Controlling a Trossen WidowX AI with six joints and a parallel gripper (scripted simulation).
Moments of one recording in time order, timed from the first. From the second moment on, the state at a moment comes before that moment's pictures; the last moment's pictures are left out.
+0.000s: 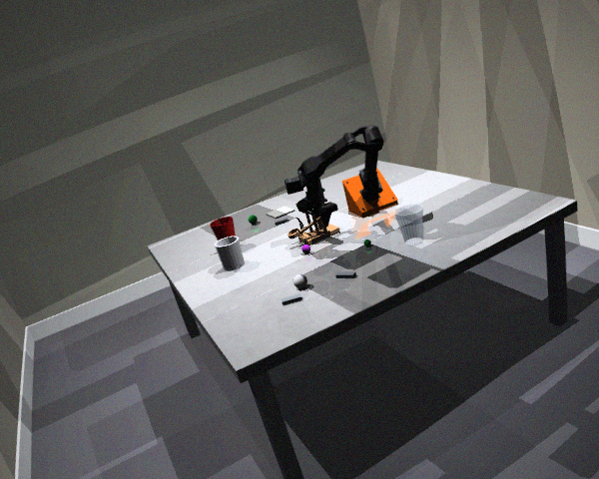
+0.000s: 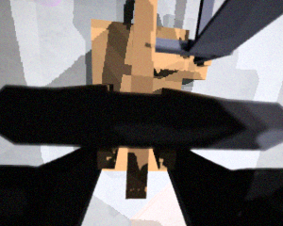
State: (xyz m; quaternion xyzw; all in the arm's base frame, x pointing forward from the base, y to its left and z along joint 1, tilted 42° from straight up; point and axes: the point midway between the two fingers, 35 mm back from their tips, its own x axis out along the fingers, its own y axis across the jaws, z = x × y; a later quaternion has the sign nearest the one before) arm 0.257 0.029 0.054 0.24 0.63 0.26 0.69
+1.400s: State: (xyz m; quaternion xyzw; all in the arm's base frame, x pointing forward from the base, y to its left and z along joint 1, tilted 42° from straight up) arm 0.285 -0.055 0.039 -0.11 0.43 0.54 0.72
